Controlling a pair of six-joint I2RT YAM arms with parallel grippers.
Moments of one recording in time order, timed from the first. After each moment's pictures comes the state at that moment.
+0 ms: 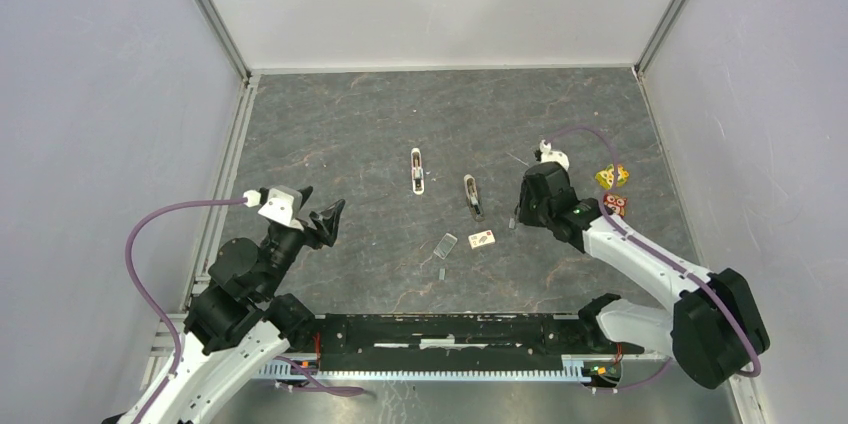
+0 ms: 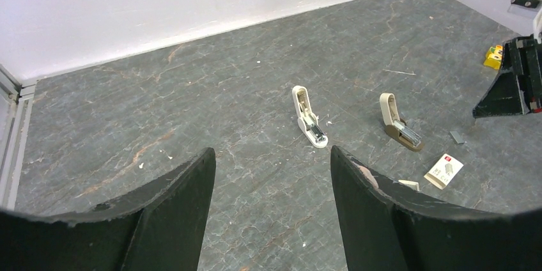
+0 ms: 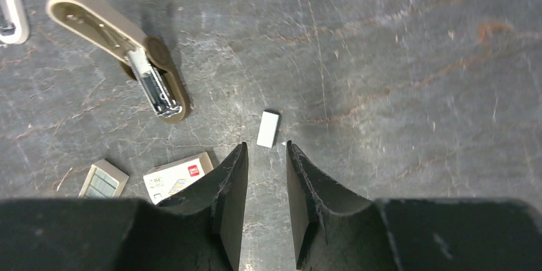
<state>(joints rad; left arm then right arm) -0.67 0.20 0.59 -0.36 -0.28 0.03 0.50 1.14 0.64 -0.33 0.20 0.52</state>
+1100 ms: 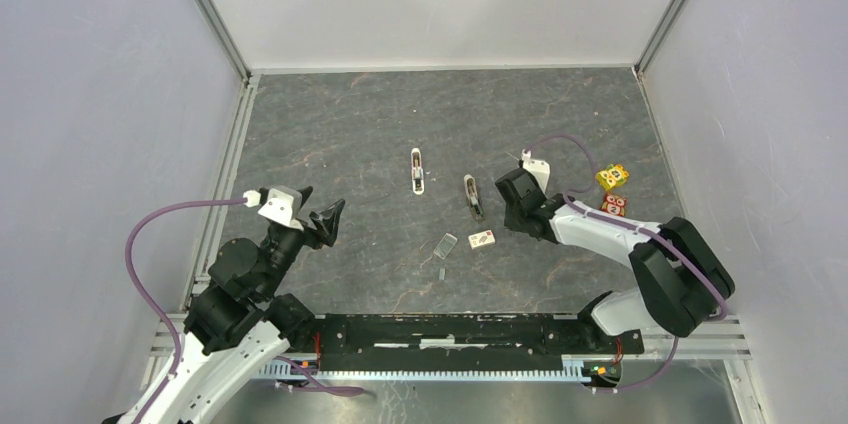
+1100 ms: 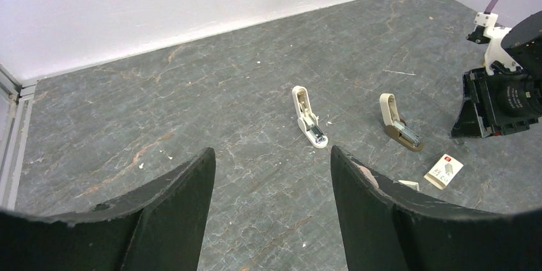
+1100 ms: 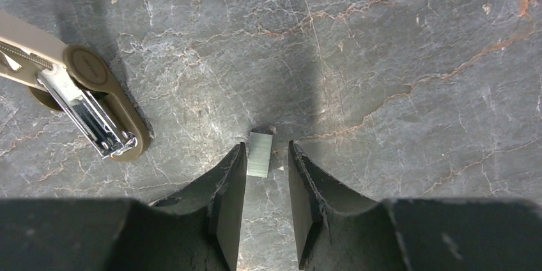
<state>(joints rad) -0.67 0.20 0.59 -0.37 -0.28 0.03 0.62 1.41 0.66 -0.29 0.40 0.69</state>
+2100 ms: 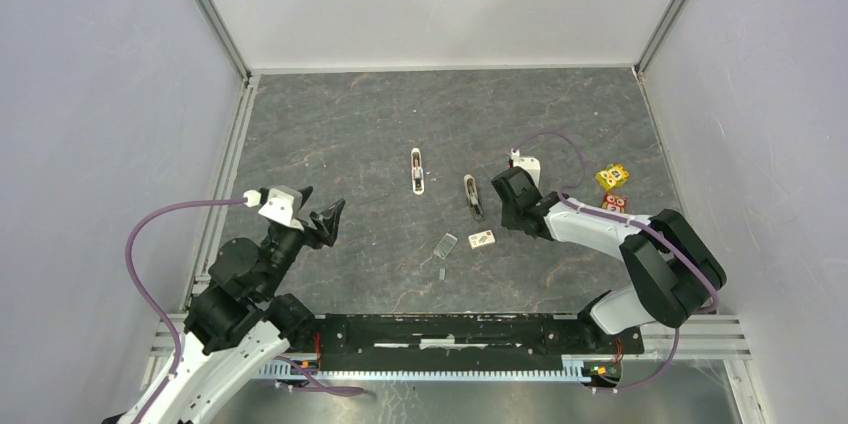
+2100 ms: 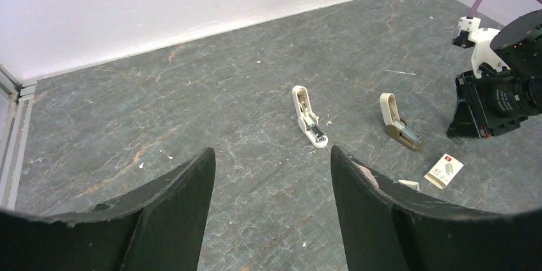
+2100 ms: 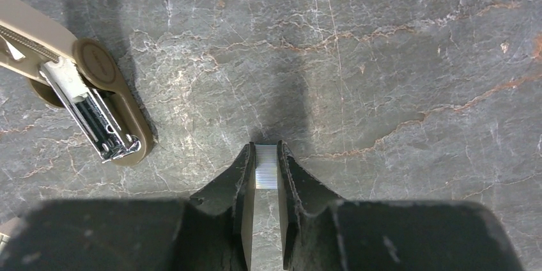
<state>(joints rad) -0.67 0.20 0.59 -0.37 -0.28 0.03 0.62 1.47 0.68 -0.24 0.39 0.58</state>
